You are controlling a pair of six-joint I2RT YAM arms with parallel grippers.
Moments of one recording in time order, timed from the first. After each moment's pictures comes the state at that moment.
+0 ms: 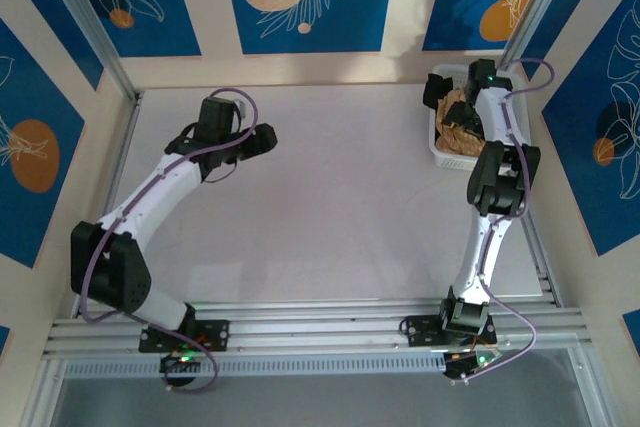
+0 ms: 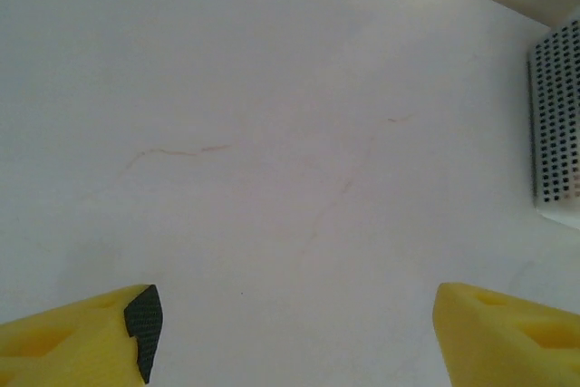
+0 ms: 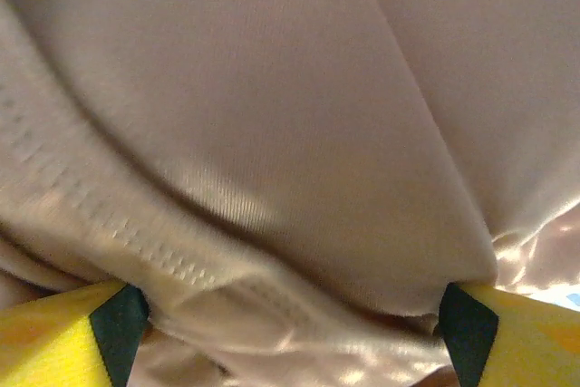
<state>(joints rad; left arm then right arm) -0.34 1.49 1.26 -0.50 0.16 -0.57 -0.17 2.27 2.09 -1.07 0.18 0.35</state>
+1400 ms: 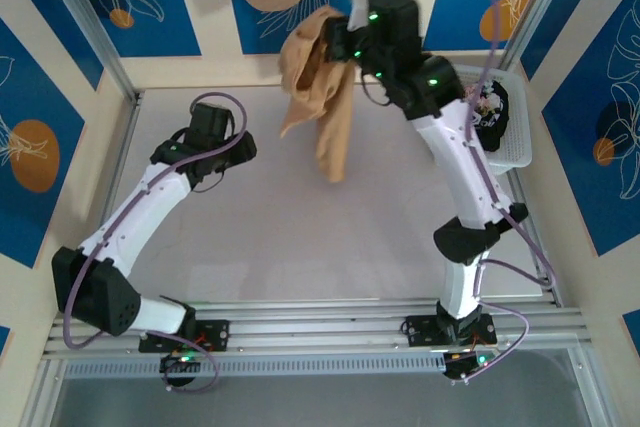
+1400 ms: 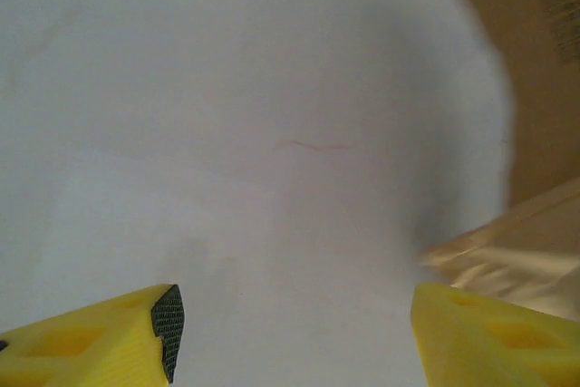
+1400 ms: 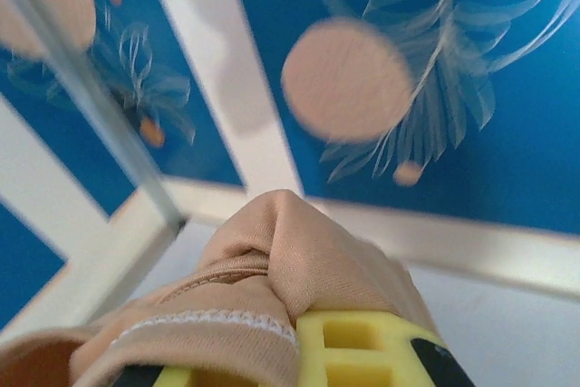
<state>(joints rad) -0.37 1.35 1.27 -0.74 -0.16 -0.59 0.65 1.89 2.42 -0.85 0.09 0.30</state>
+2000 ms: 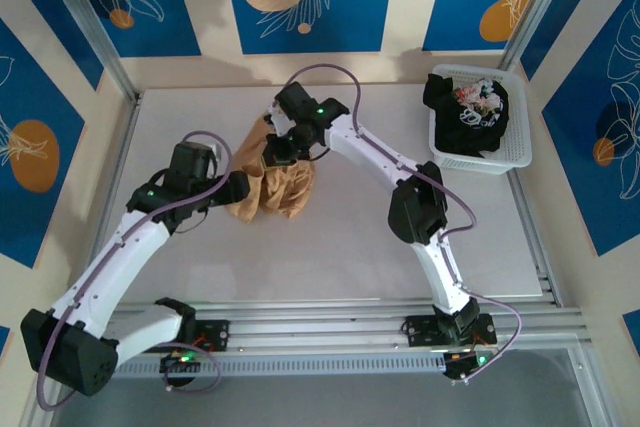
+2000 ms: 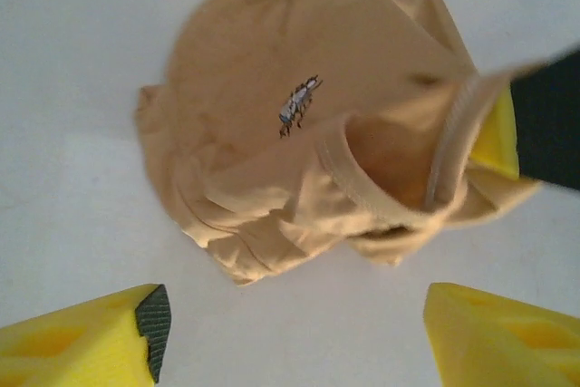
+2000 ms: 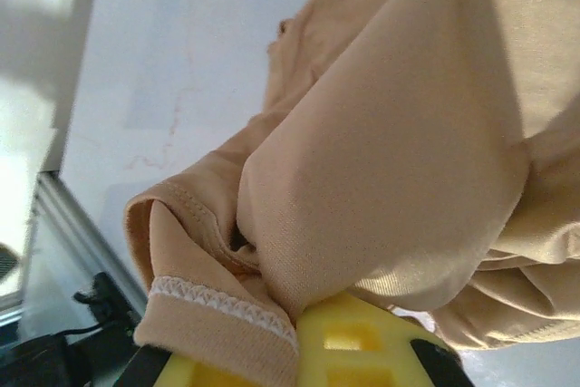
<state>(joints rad) -0.37 1.08 0.99 -0.75 0.03 -0.45 0.70 2.24 2.19 -0.99 -0.49 0.43</state>
